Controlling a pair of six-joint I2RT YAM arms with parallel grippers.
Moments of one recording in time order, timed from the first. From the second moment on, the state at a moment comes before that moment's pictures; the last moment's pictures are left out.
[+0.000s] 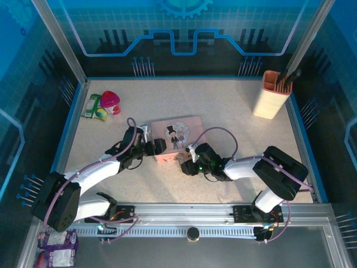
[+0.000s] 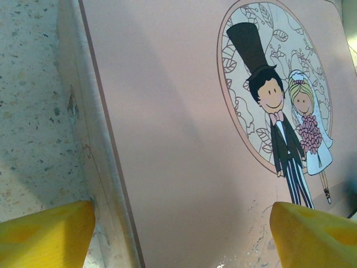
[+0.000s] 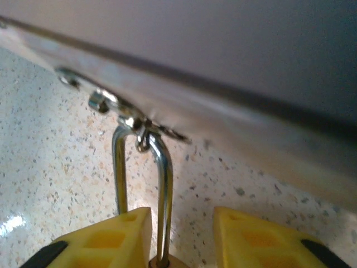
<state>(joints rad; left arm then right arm) -0.42 1.23 0.53 -0.03 0.19 -0.64 0.84 1.60 0.51 0.34 -0.17 0.43</state>
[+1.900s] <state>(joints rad) -0.59 1.29 0.46 0.15 0.17 -0.91 0.95 1.72 0.27 1.06 0.30 1.01</state>
